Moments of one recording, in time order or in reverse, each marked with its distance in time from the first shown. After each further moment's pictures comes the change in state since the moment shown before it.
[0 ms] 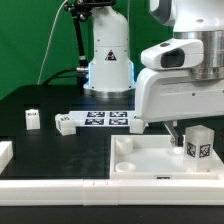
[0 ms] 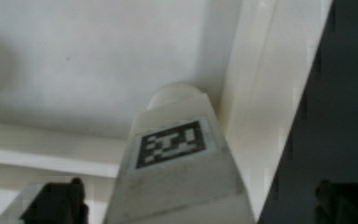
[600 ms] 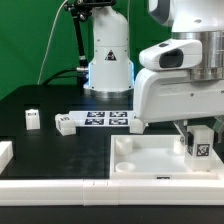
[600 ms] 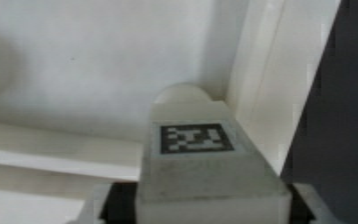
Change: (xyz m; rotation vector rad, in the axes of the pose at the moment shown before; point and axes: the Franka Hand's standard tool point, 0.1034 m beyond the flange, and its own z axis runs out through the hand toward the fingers) arm 0.000 0.002 0.000 -0.001 -0.001 0.051
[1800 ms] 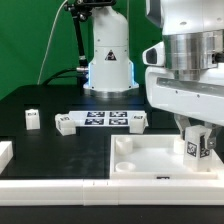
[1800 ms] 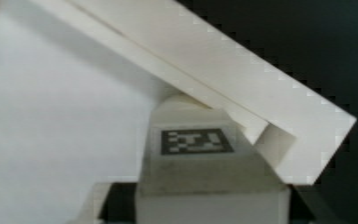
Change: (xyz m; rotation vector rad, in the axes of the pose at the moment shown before) arm -0.002 0.003 0.001 0.051 -0.010 1.262
